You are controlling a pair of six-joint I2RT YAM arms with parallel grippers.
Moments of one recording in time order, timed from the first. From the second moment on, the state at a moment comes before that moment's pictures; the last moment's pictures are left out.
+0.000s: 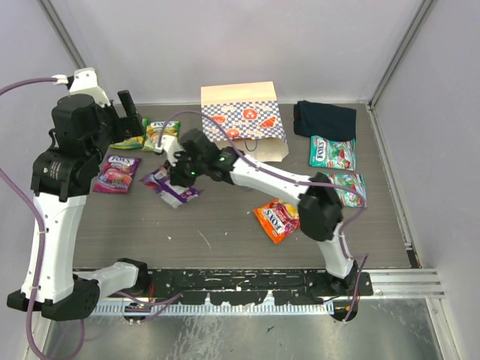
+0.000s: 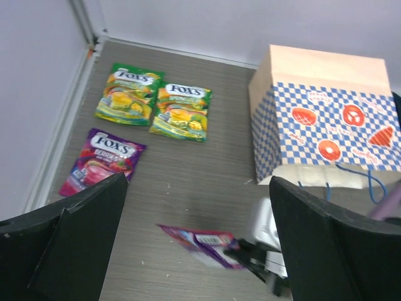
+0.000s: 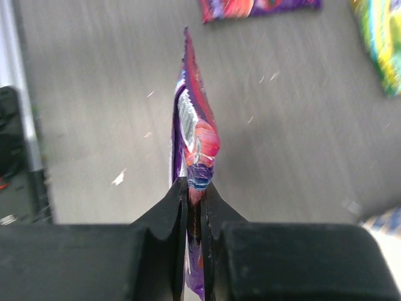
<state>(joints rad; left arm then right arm) -0.25 1.15 1.73 -0.90 -0.26 -0.24 0.97 1.94 1.72 -0.36 -0.31 -0.04</state>
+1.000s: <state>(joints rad) -0.14 1.33 1.65 -0.98 -0.22 -0.28 1.08 1.73 1.10 0.36 -0.11 0.11</state>
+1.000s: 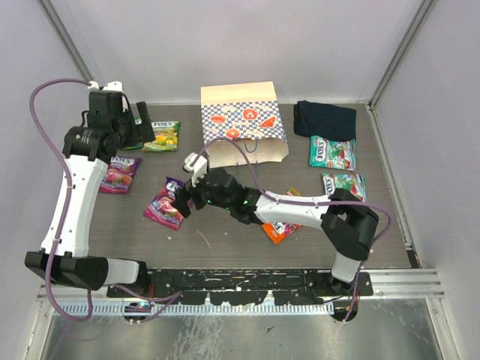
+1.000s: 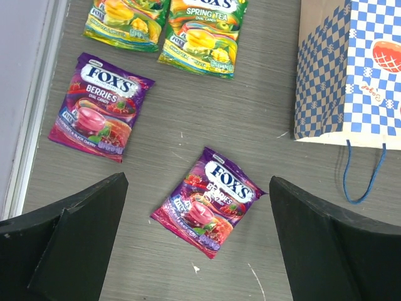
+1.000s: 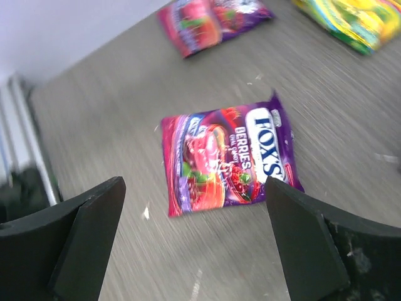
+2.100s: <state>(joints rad) -0.10 1.40 1.61 -0.98 -0.10 -0.30 1.11 2.49 1.94 -0.13 0.52 1.05</state>
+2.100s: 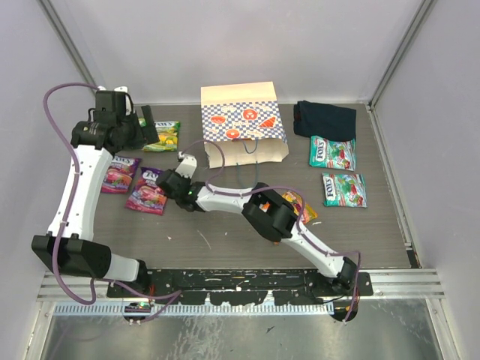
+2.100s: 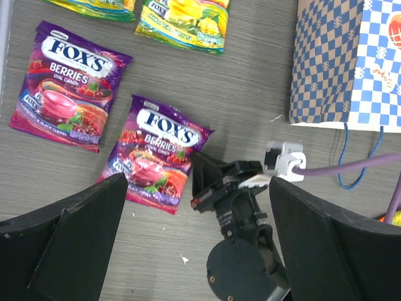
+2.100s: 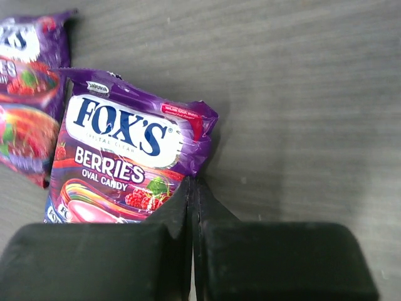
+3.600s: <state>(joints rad) -0.07 1.46 1.59 -0.92 -0.06 -0.34 0.86 2.55 2.03 0.06 -0.09 0.49</state>
